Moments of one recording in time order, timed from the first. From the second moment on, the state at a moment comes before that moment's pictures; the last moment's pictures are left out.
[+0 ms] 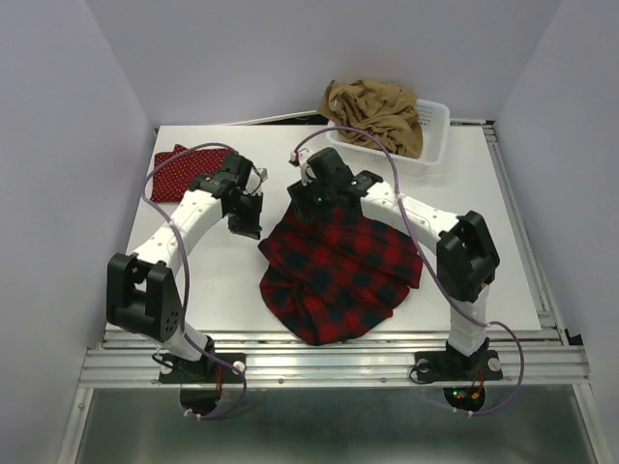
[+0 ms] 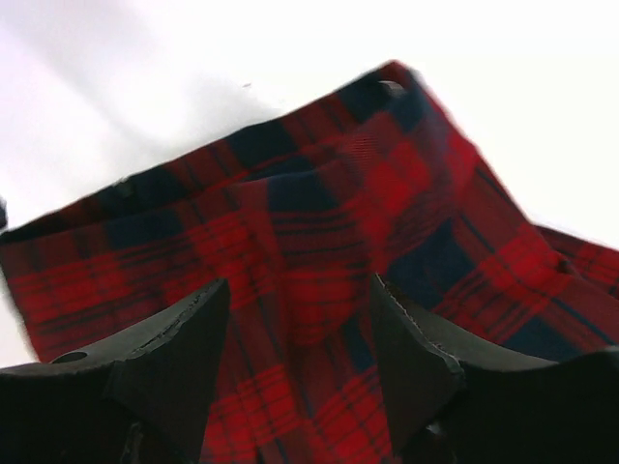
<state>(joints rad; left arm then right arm) -0.35 1.55 1.26 -0.89 0.14 -0.21 0.71 1.95 1.65 -0.48 -0.10 0.12</state>
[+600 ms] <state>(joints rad) -0.16 1.50 1.20 -0.87 0.23 -0.20 0.90 2.04 1.65 -0.48 0.21 -0.17</state>
